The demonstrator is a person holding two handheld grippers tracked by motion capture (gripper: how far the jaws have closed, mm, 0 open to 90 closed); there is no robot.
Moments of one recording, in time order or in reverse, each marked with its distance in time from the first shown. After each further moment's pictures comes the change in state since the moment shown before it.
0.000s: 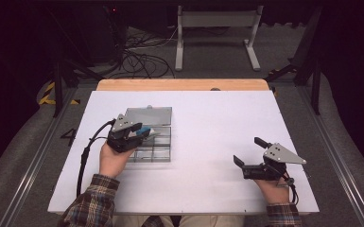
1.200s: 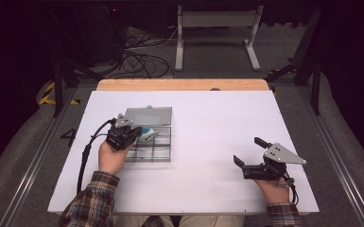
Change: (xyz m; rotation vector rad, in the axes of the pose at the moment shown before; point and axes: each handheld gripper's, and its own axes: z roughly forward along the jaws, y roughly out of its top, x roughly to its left) left arm 0.016 -0.009 0.017 0.143 0.073 -0.011; right arm 0.000 0.000 0.000 0.000 -0.003 -0.001
